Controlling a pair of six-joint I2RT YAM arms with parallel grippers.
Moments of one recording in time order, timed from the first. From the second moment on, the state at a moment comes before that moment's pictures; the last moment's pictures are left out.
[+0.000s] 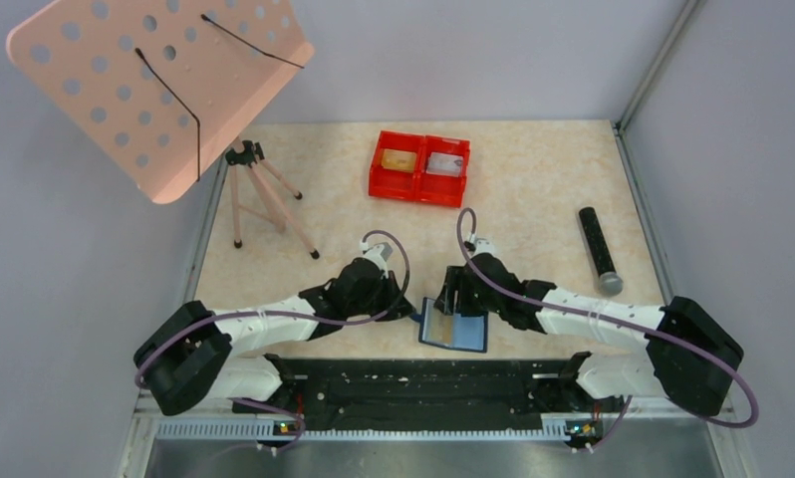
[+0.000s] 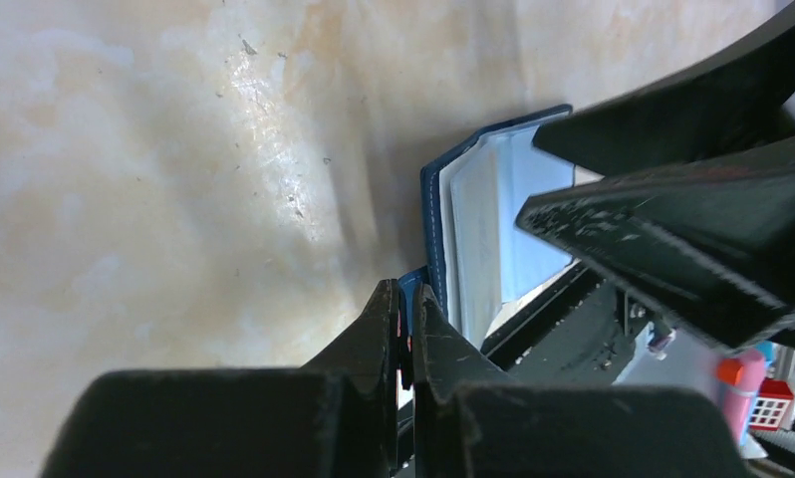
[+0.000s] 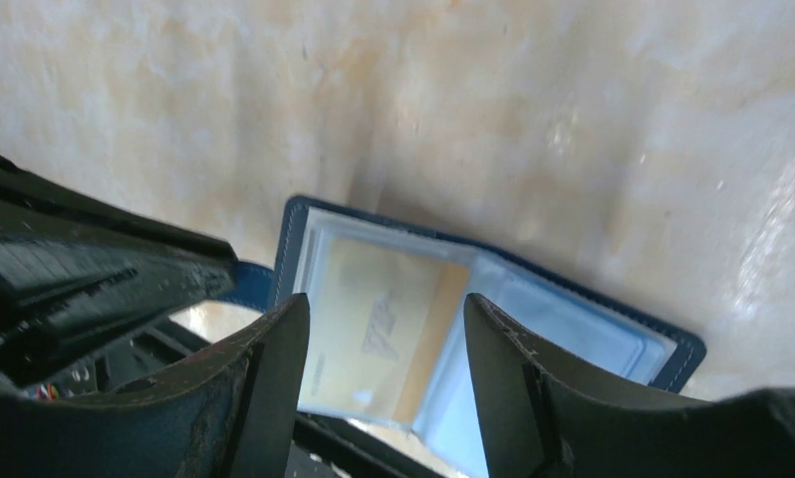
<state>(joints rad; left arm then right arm) -0.85 1.28 0.47 0.15 0.15 -0.87 0.88 1.23 0.55 -0.09 0.07 0.79</state>
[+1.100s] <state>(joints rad) -0.85 1.14 0.39 0.13 0.00 -0.98 1.05 1.38 0.64 -0.14 0.18 0.99</state>
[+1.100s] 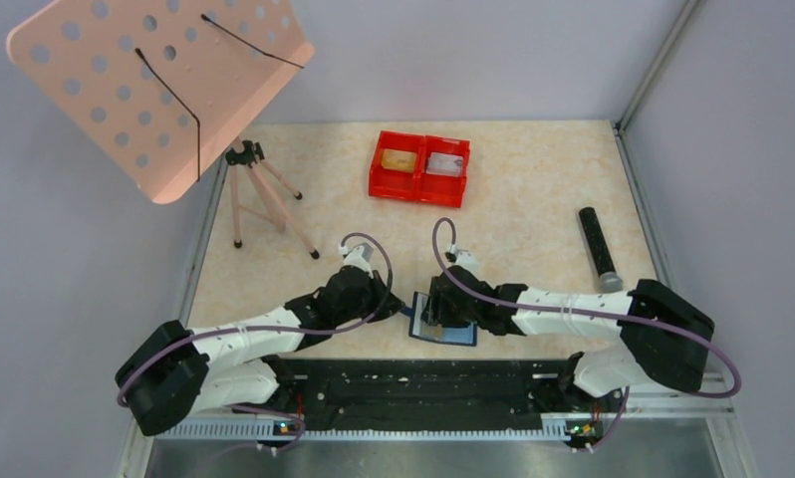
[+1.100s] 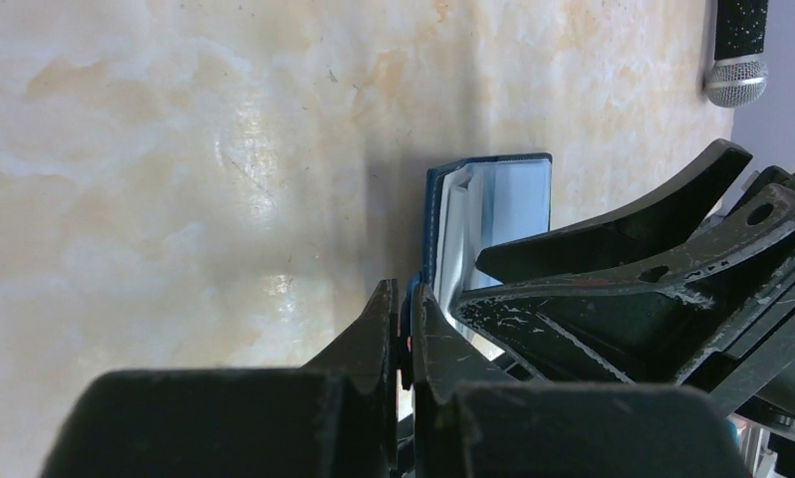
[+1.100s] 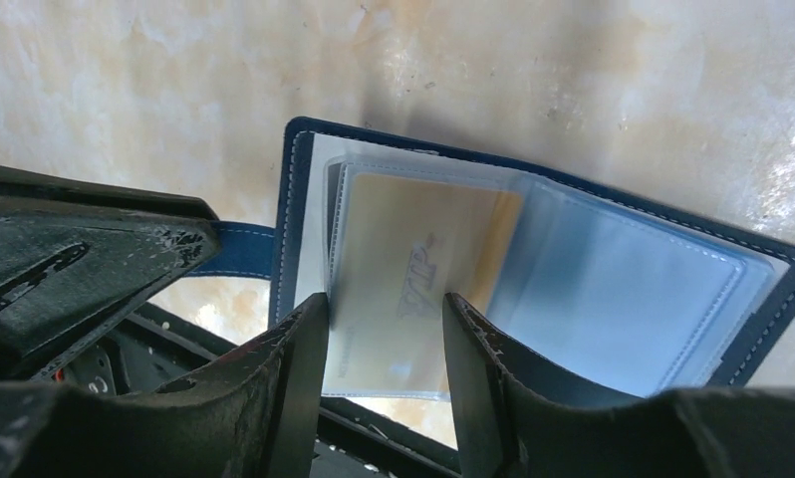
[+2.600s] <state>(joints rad) -0.85 1.11 0.36 0.13 -0.04 -1.00 1.05 1.29 0.64 -0.19 0.19 0.90</state>
